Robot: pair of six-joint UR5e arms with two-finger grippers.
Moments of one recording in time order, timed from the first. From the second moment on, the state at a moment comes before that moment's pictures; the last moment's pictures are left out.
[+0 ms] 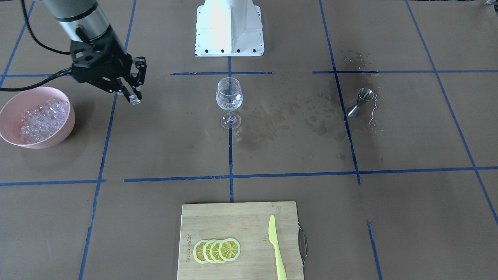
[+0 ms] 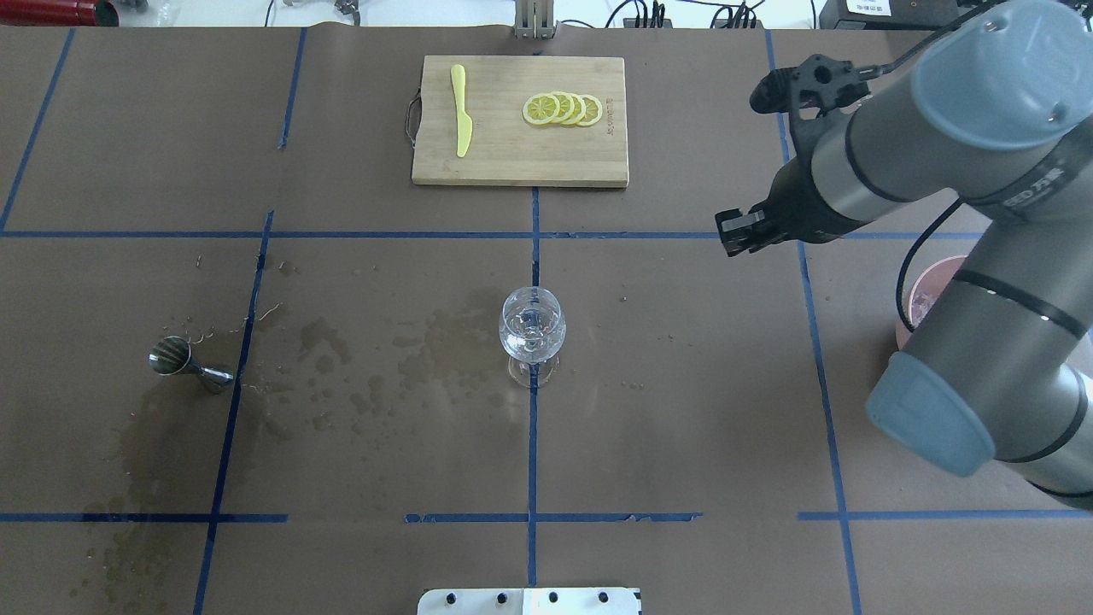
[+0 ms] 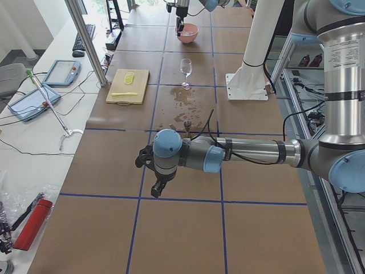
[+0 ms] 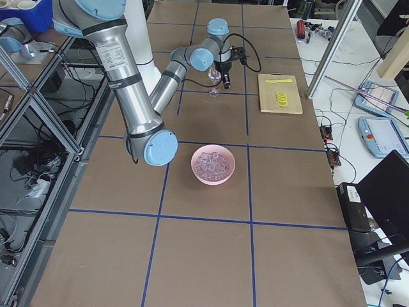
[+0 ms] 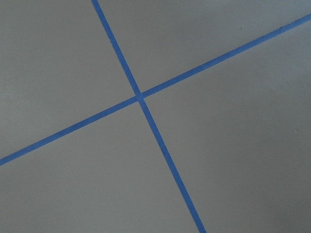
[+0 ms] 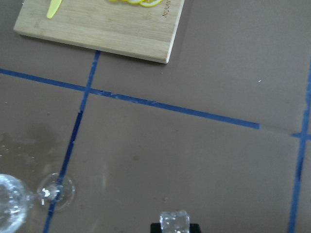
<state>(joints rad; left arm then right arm) -1.56 -1.44 -1.73 -1.73 -2.37 0.31 0.73 -1.11 2.12 -1.70 1.97 0.90</state>
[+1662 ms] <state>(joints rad) -1.56 -1.44 -1.73 -1.74 -2.37 0.31 0.43 -0.71 1.91 -1.95 1.67 1.23</state>
